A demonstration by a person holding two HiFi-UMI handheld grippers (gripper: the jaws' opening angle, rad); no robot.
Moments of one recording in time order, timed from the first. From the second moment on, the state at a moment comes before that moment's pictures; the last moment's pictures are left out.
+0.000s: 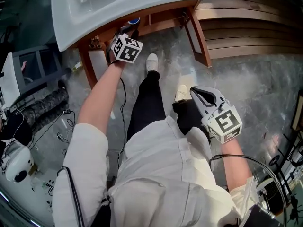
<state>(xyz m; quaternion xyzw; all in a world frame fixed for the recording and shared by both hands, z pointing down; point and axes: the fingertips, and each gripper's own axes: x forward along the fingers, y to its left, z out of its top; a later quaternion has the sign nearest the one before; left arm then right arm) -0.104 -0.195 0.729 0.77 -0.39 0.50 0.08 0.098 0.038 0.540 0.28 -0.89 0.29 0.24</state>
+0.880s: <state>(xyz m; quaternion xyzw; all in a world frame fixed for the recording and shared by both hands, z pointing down) -0.036 0.109 0.376 0.87 -0.36 0.19 0.27 0.090 0.118 0.370 0.24 -0.93 0.18 0.20</state>
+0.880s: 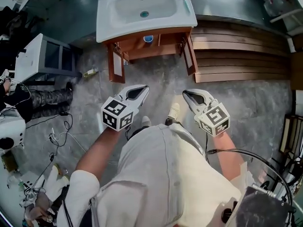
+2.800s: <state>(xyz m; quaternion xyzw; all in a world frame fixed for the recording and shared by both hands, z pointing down) -0.157 0.306 0.342 0.91 -0.30 0.17 0.24 -0.095 0.294 0.333 0.24 -0.94 0.11 0.24</state>
